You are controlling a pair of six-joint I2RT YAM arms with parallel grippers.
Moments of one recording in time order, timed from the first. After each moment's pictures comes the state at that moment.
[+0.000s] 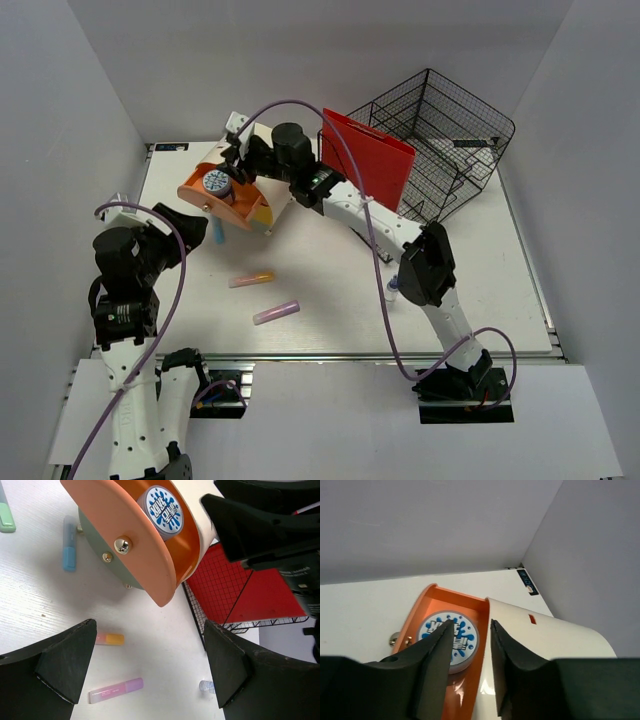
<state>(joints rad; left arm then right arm) 0.18 0.63 0.94 -0.63 0.26 -0.64 0.89 2.24 2.18 0.07 -0.37 -0.25</state>
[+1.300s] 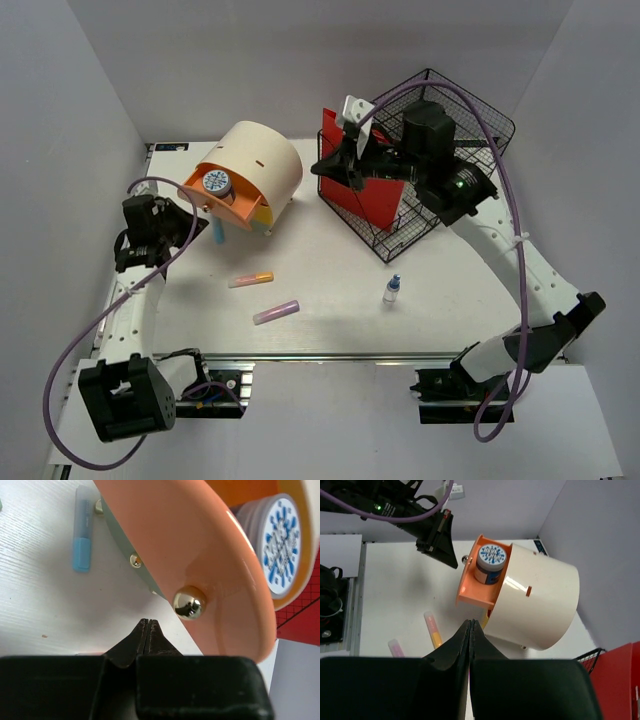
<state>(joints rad) 0.18 1.07 0.82 -0.32 0.30 -0.64 0.68 1.47 1.76 -0.42 -0.67 -0.30</state>
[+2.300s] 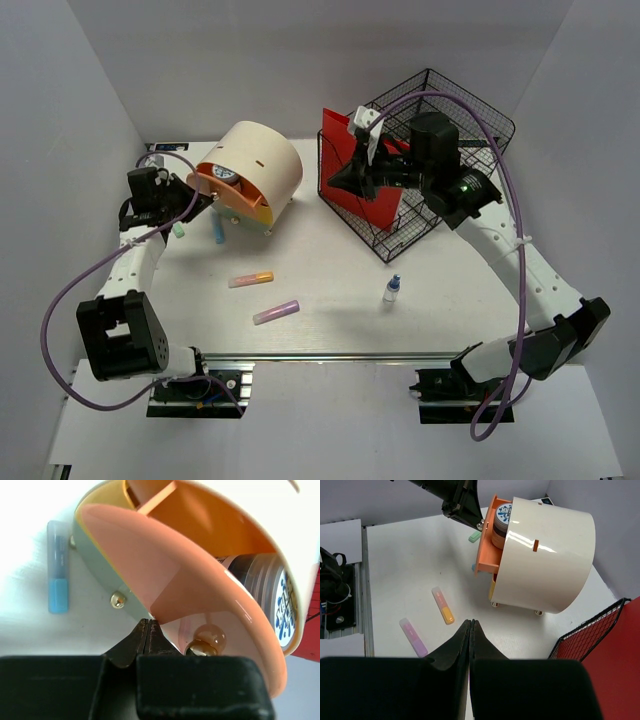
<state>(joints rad) 0.17 1.38 1.00 -0.21 0.38 -0.64 0.60 1.41 1.61 -0.46 -0.70 -0.24</state>
